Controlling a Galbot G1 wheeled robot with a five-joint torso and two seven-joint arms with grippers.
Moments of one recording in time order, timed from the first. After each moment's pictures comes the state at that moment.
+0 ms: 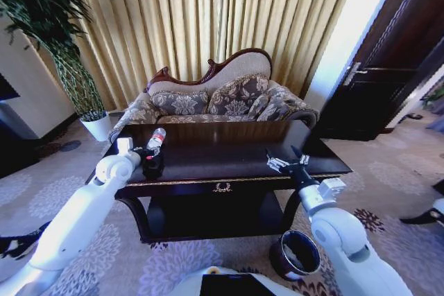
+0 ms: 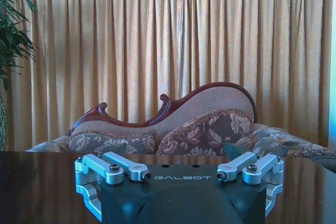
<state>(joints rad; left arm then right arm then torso) 0.83 -0.82 -0.29 -1.84 -1.04 0.71 -0.41 -1.49 1.09 0.62 2.35 0.51 -0.30 0.16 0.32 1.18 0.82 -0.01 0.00</state>
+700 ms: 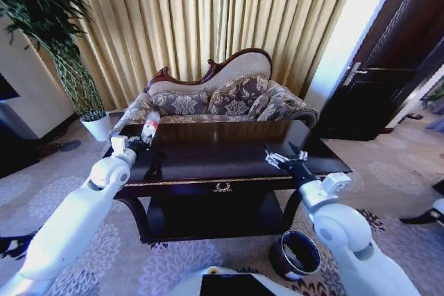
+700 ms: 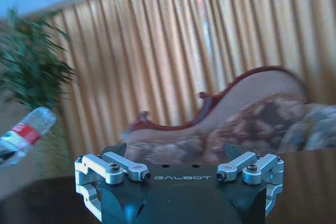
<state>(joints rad) 0.99 -0.79 -0.41 -1.95 -0.64 0.20 -0.06 -1.40 0.95 0.61 2.41 0.93 -0.35 0.22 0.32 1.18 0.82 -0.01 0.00</state>
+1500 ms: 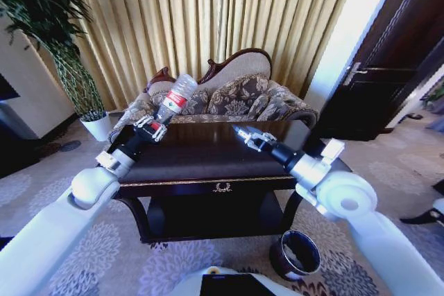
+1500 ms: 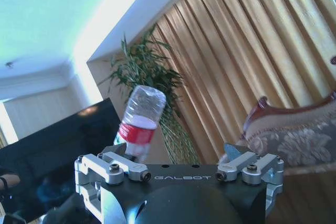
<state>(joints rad) 0.99 -0.64 -0.32 -2.10 -0.39 -0.16 0.10 -0.98 0.80 0.41 2.34 1.48 -0.38 0.13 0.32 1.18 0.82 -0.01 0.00</state>
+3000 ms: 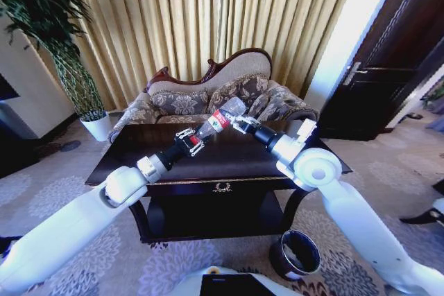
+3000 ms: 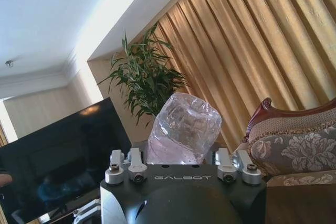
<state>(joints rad) 0.77 -0.62 0.03 -2.14 -0.40 -0.08 0.10 -0.80 0.86 0.25 2.21 1.43 -0.38 0.13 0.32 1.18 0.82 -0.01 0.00</state>
